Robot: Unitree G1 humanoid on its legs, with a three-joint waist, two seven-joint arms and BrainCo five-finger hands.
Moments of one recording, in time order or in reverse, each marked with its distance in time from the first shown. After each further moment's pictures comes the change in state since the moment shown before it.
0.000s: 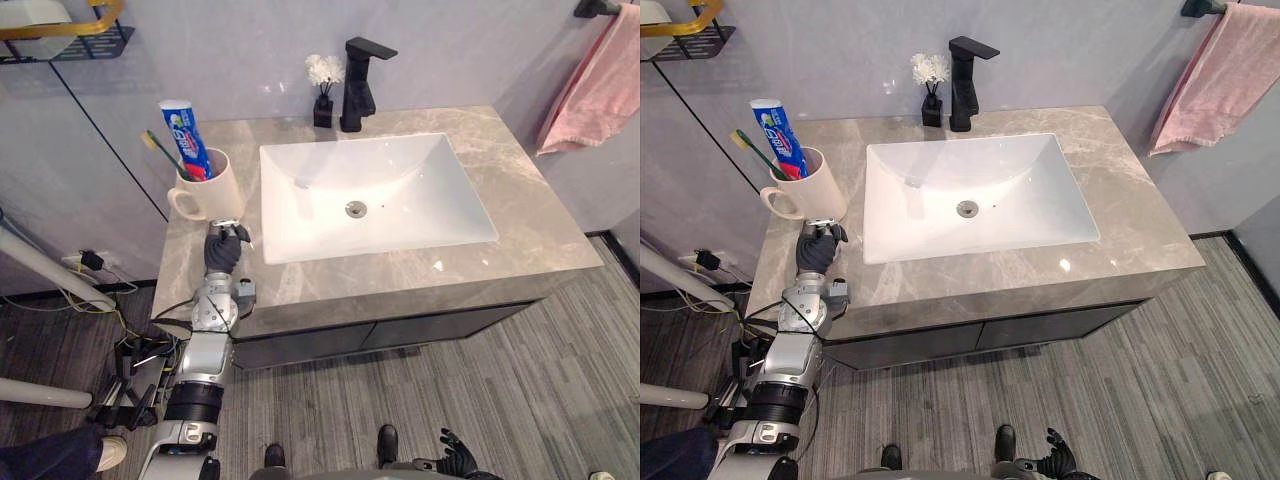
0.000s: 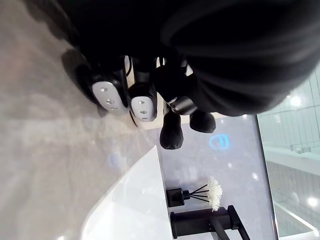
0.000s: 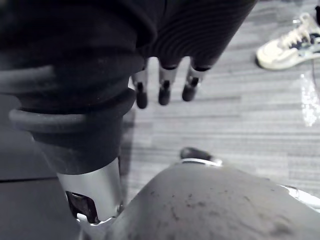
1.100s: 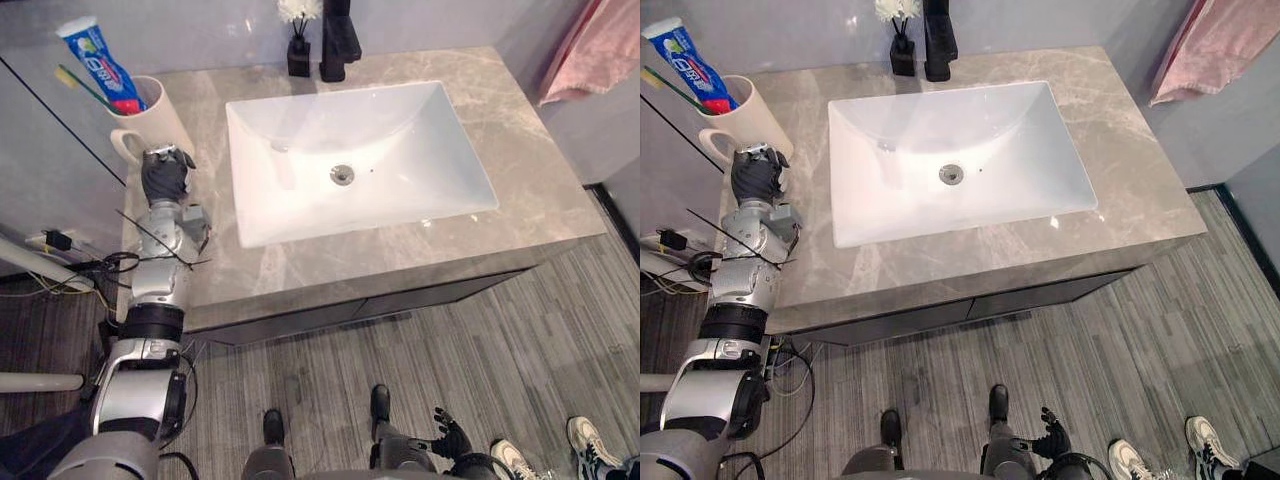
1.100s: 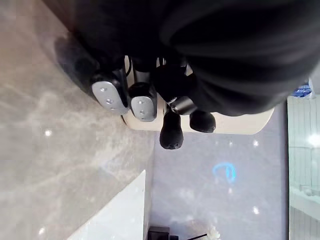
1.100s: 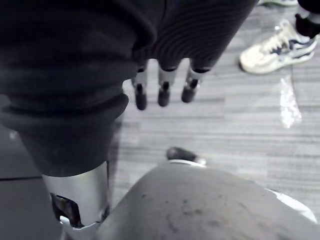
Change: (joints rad) left arm -0.402 0.272 0.031 0.317 -0.416 -0.013 -0.002; right arm -0.012 -0.022 0.047 -0.098 0.000 0.015 -0.003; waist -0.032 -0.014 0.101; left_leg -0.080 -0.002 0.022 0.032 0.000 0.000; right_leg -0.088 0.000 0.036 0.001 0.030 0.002
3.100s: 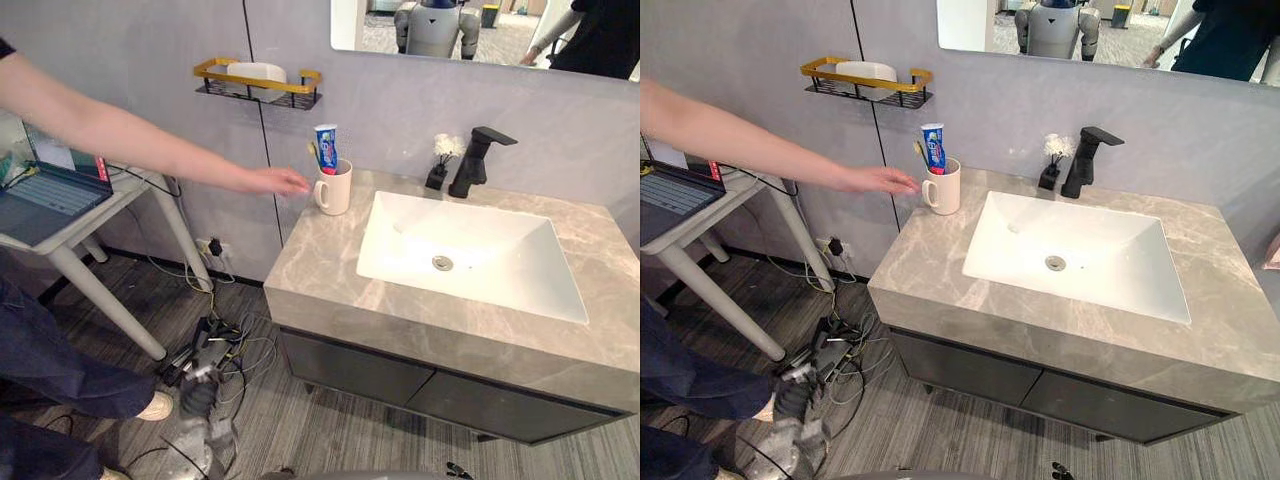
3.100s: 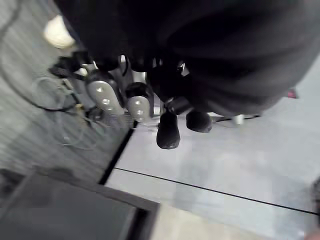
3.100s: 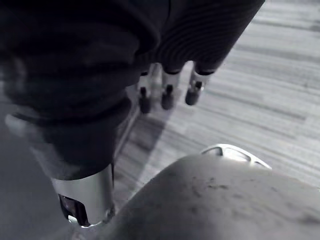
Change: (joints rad) left arm 1.018 -0.498 0.127 -0.197 0.278 -0.011 -0.141; right arm 0.056 0.022 -0.051 0.138 -0.022 0.012 0.017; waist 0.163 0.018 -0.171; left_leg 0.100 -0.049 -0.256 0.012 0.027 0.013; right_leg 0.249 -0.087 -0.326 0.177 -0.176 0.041
